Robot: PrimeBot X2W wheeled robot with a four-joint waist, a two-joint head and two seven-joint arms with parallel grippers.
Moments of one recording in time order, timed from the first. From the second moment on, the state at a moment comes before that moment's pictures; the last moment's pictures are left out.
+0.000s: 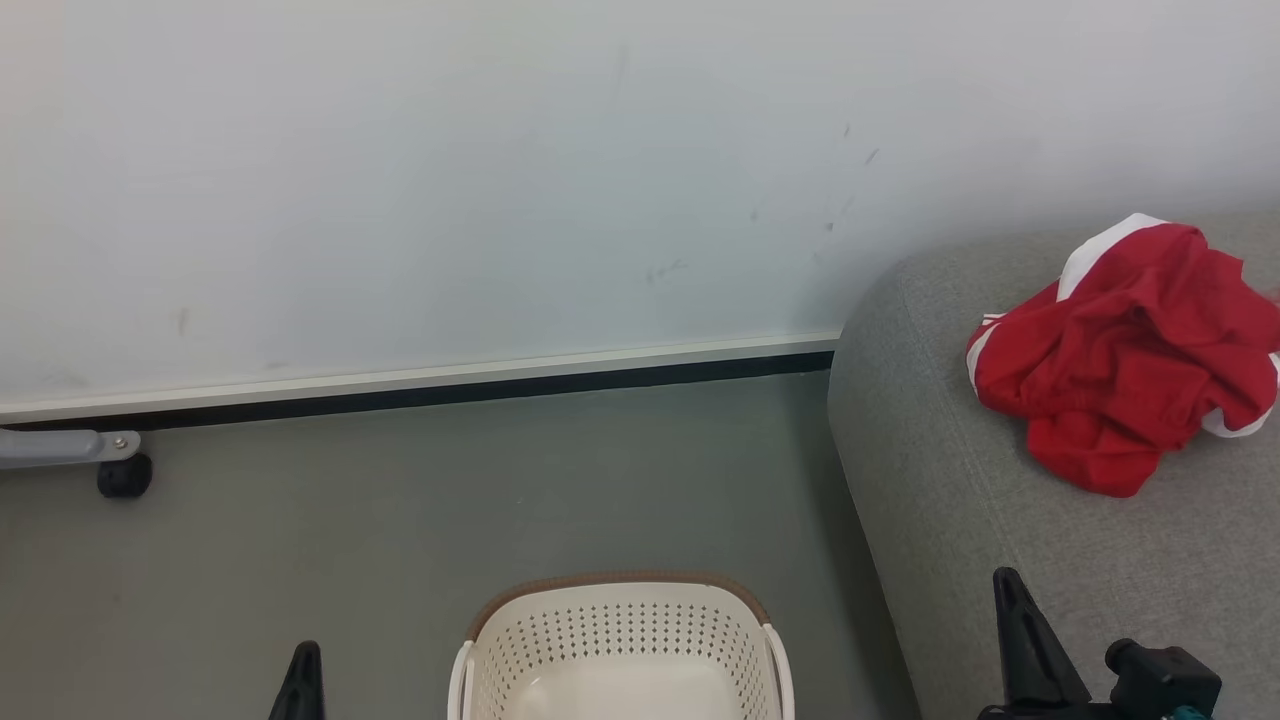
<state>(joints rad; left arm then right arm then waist) 0.15 0.18 -0.16 0.12 -0.50 0.11 -0.22 0.03 -0.17 0.27 0.16 0.43 -0.11 -0.22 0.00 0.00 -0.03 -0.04</state>
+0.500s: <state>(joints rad) 0.12 0.16 -0.11 0.15 -0.67 0.07 -0.16 0.01 -0.15 0.20 0.17 0.62 -0.07 -0.17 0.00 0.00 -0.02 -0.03</state>
